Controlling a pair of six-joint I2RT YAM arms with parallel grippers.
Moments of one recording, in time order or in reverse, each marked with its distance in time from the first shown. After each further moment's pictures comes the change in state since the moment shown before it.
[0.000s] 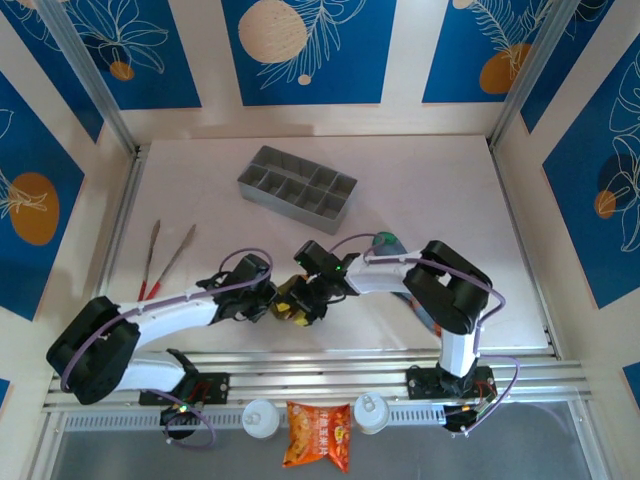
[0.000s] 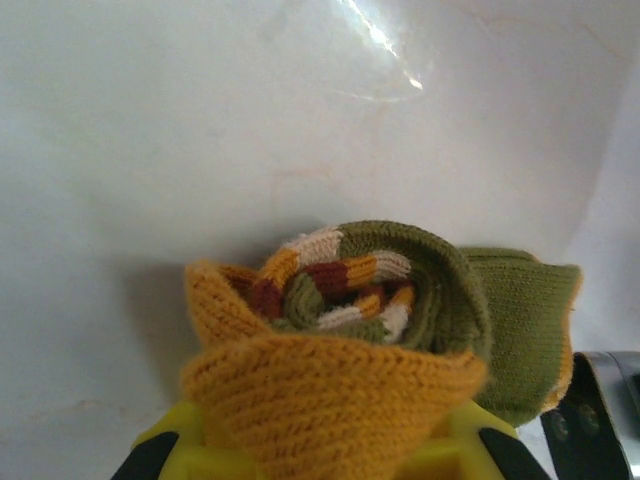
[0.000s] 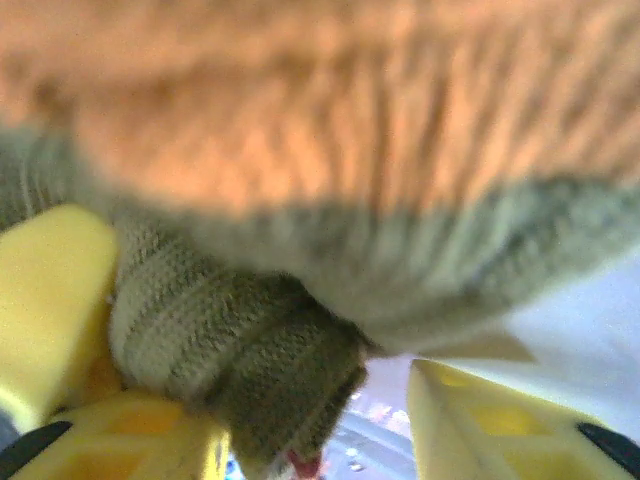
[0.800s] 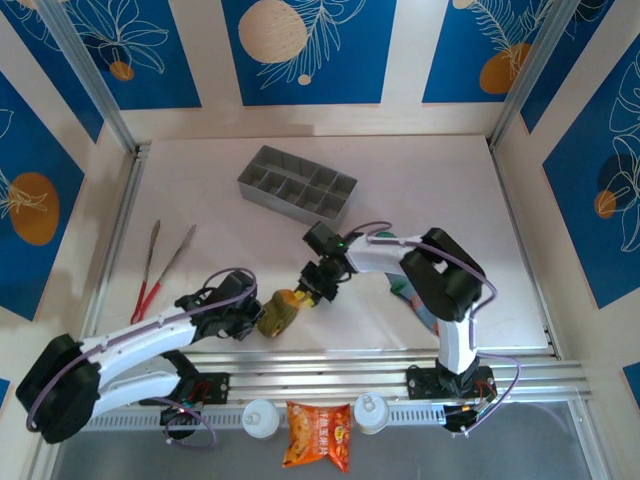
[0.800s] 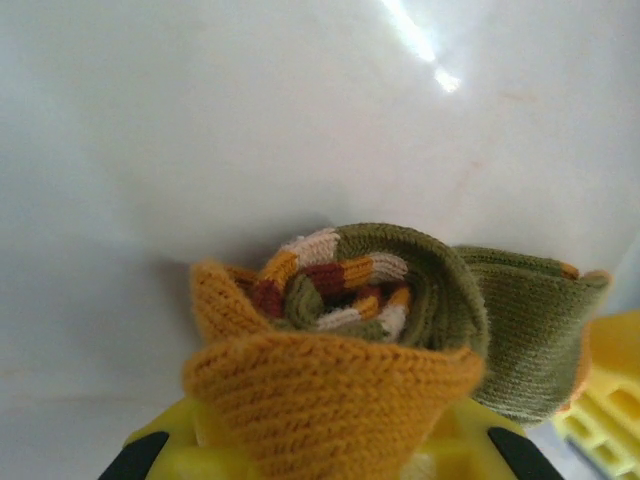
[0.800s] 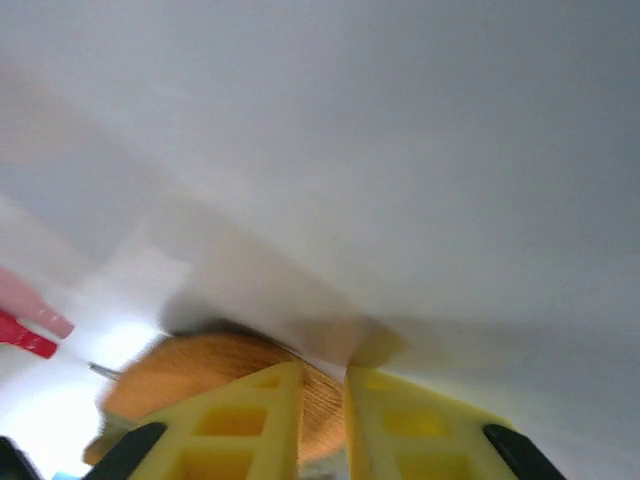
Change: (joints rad) left arm -0.027 -0.319 -0.108 -0.269 -0.037 -0.104; right arm -0.128 0.150 0.214 -0.204 -0.050 -0.053
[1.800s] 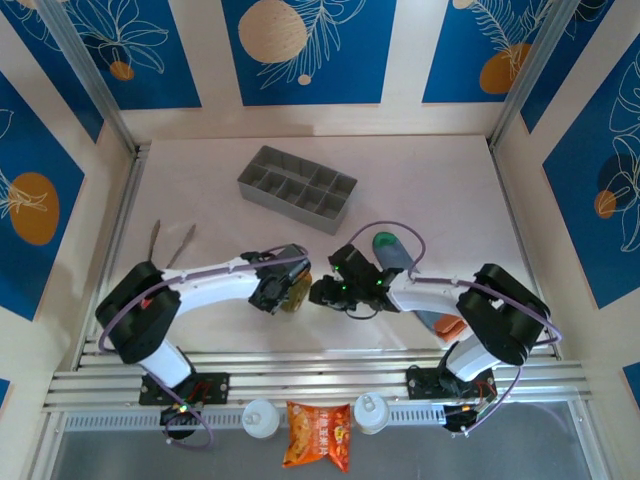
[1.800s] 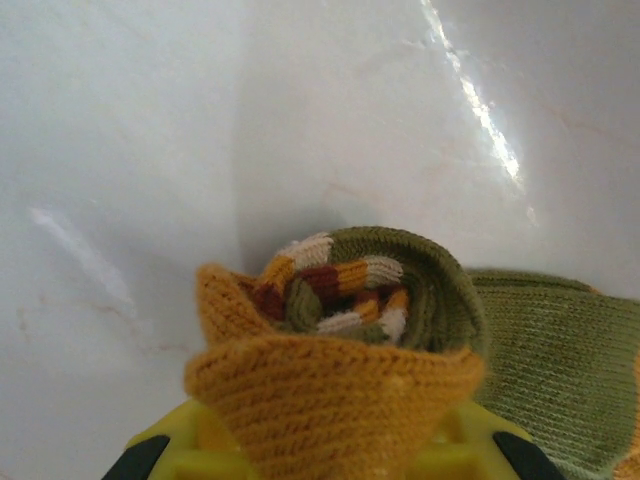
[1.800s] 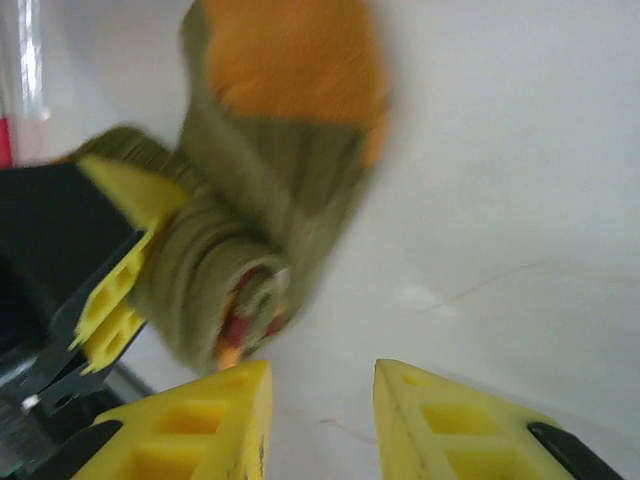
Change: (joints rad) left arm -0.114 0.630 0.532 -0.224 -0.225 -0.280; right arm 0.081 -0.451 -0.524 0.454 0.265 -0.374
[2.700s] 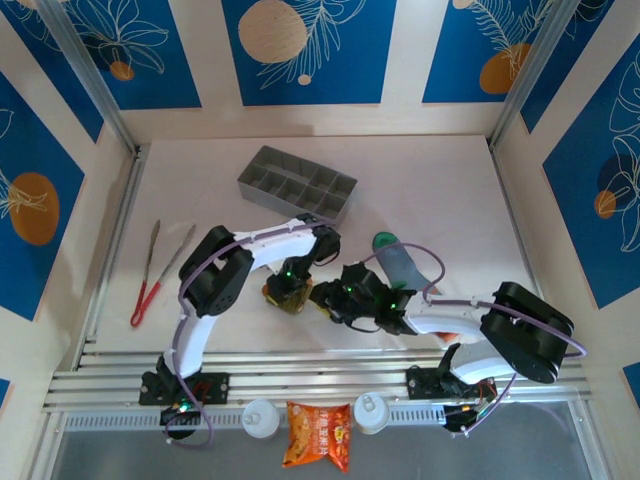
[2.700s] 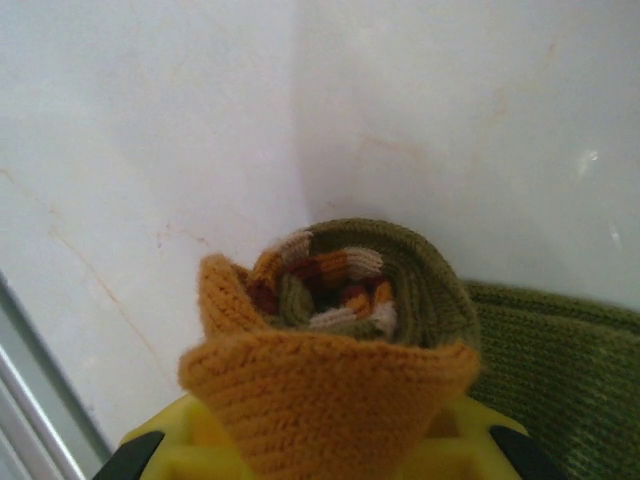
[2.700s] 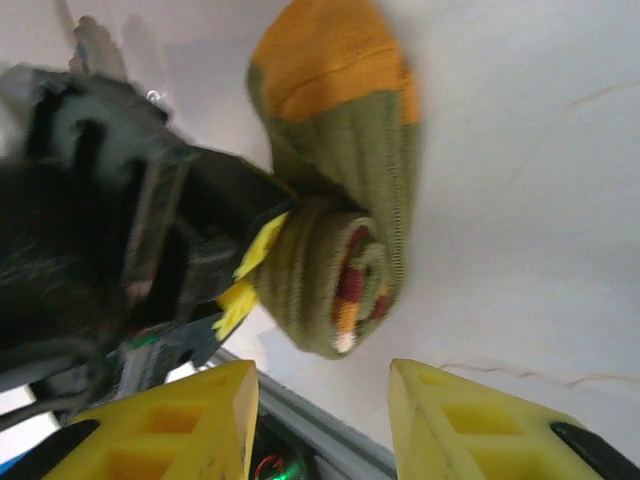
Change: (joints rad) left arm 0.023 0.520 0.634 -0.715 0.095 0.105; right arm 0.080 -0.161 -0.179 0.232 0.126 0.457
